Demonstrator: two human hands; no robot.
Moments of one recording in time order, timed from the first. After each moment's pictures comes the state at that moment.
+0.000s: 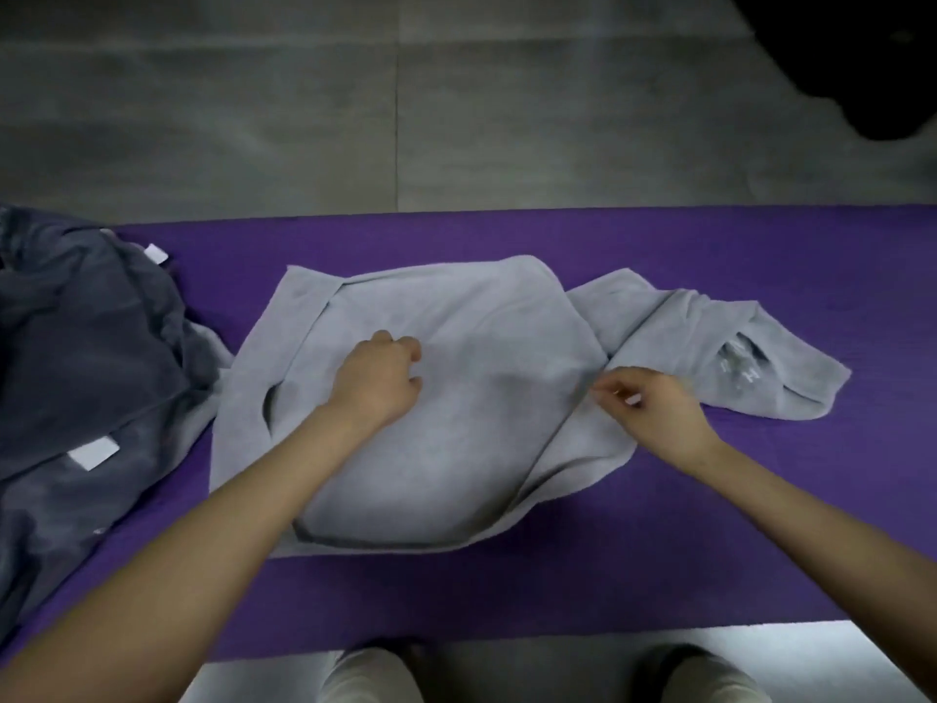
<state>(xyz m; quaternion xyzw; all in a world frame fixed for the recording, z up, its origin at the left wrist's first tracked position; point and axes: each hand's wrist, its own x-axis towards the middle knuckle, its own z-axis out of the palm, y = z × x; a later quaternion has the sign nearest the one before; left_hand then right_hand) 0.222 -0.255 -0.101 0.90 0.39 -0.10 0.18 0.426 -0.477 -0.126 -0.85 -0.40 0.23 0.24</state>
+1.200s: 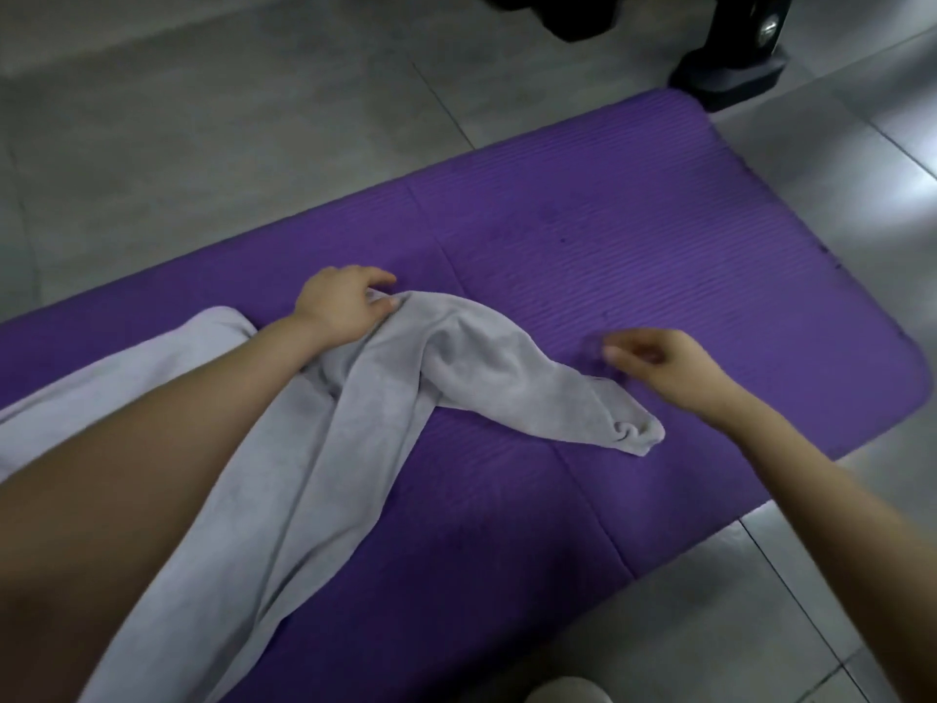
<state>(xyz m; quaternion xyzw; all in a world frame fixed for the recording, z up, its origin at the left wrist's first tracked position) 0.548 -0.348 -0.144 0.96 0.16 -0.09 0.19 0.632 -0.692 -0.134 -0.89 -0.17 0.27 0.32</state>
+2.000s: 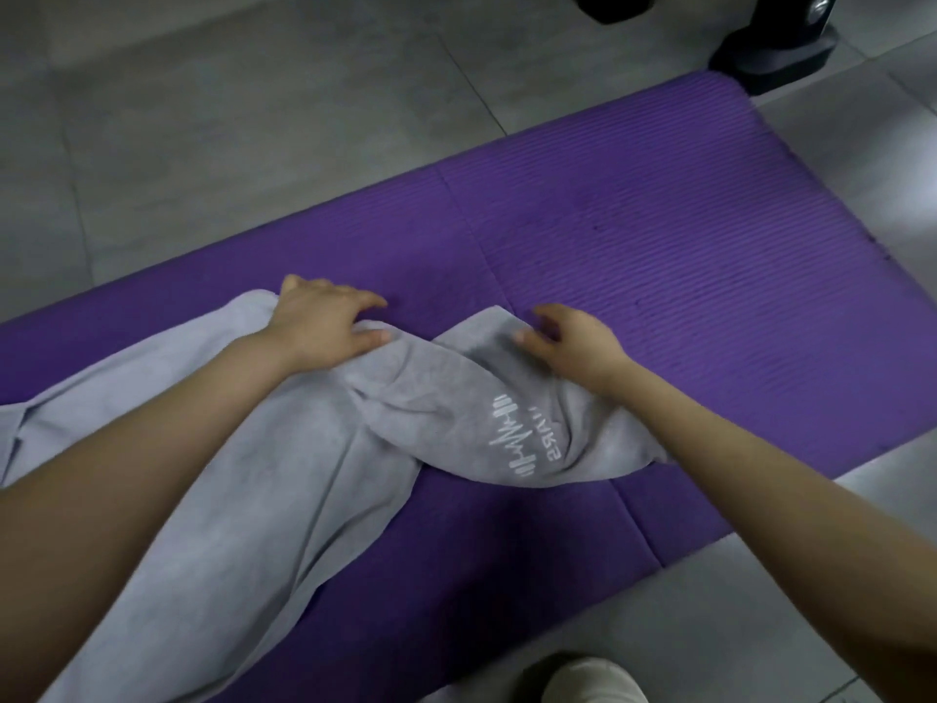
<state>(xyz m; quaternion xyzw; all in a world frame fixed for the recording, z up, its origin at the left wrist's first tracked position) 0.491 -0.333 -0.119 0.98 0.09 -0.16 0.02 0.603 -0.589 -0.161 -0.91 -0.24 0.25 0.23</state>
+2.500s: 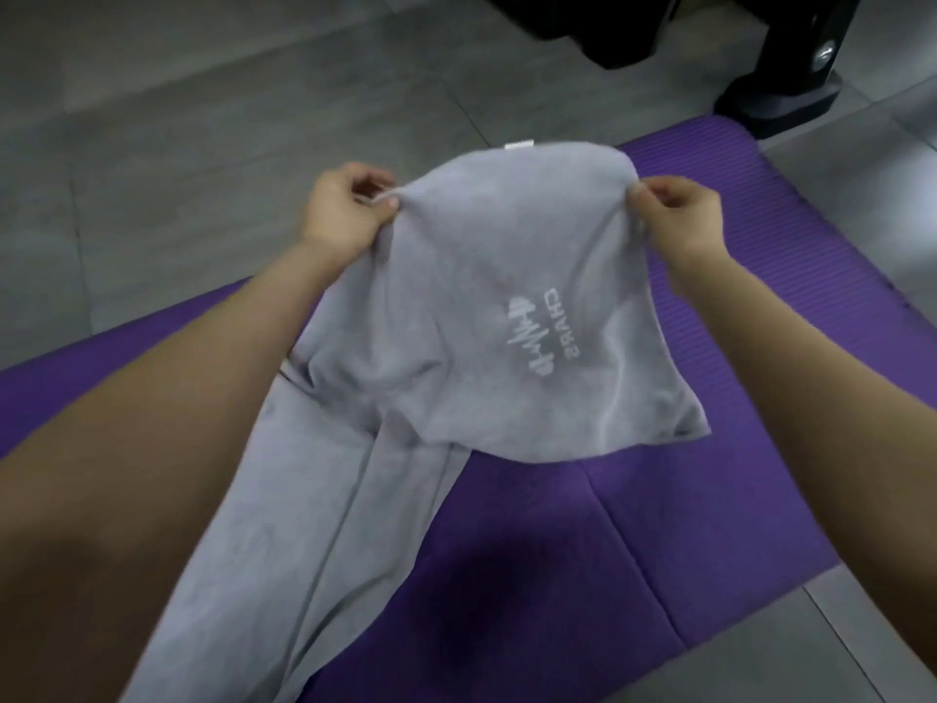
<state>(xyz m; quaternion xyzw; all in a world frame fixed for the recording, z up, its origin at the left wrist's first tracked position) 0.614 -0.297 -0.093 0.87 0.27 0.13 0.40 0.748 -0.575 -0.112 -0.83 -0.02 0.06 0.56</state>
